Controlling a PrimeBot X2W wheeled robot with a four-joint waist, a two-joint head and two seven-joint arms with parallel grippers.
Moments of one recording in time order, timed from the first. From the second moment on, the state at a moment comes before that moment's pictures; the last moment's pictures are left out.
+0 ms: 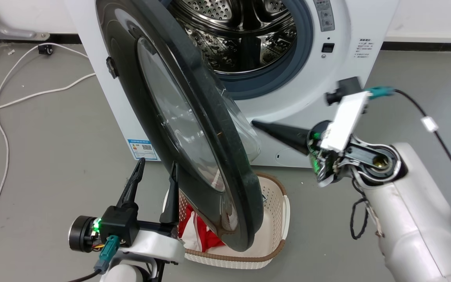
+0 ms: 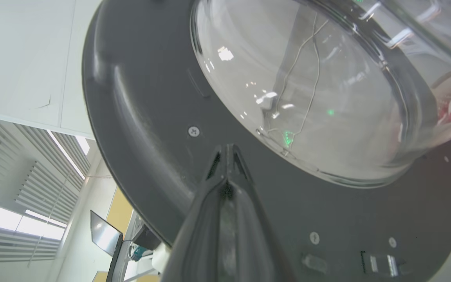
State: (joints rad) left arm -0.10 0.05 -0.16 0.08 -0.09 -0.01 -0.26; right arm -0.71 -0.05 0.25 0.57 1.49 0.13 0.80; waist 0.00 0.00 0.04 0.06
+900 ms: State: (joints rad) left arm -0.05 0.05 -0.10 0.08 -0.09 0.00 -0.26; right arm -0.03 -0.12 -0.16 0.13 1.21 0.13 -0.01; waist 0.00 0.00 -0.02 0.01
